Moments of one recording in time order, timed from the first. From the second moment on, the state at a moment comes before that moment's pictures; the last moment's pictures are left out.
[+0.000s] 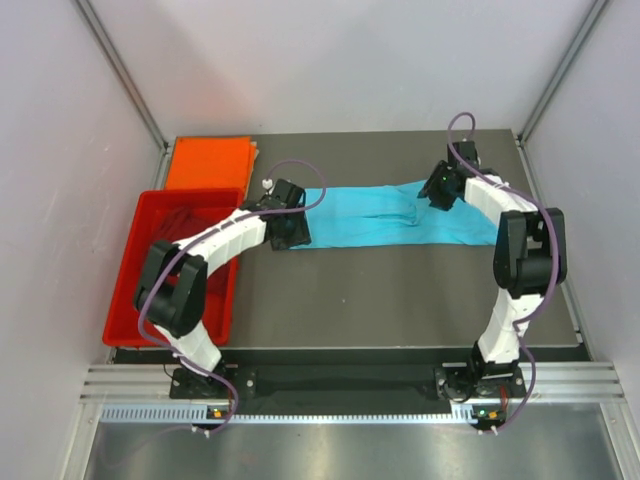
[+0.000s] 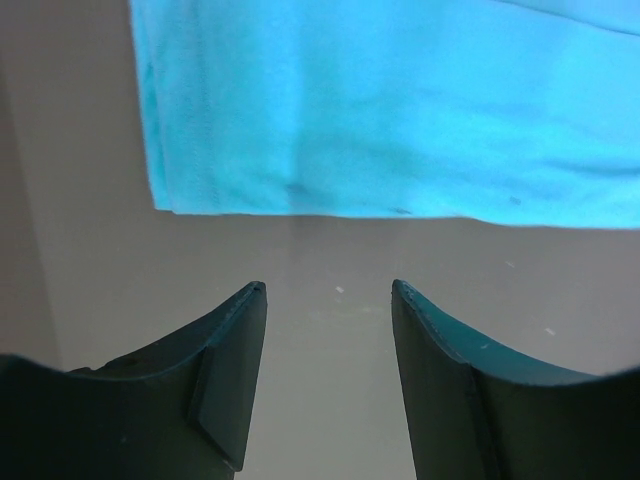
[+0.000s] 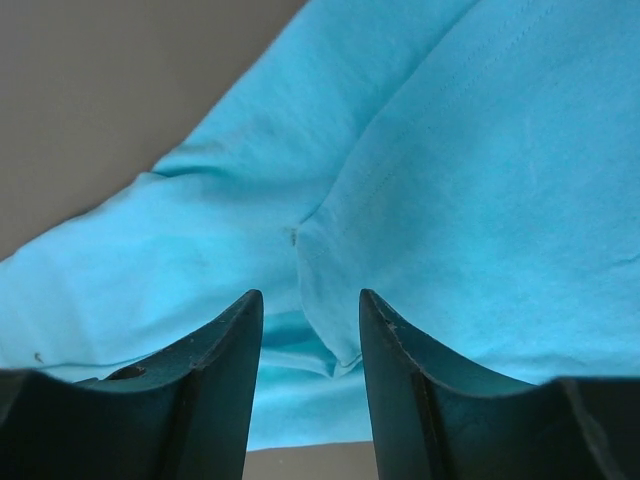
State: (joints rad) left arm -0.50 1.68 1.17 -0.50 -0.10 -0.65; right arm 0.10 1.89 1.38 -0.38 -0.05 0.65
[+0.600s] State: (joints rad) left arm -0.49 1.80 1.15 -0.60 -0.31 -0.73; right arm 0.12 2.00 1.41 -0.36 -0.05 0.70
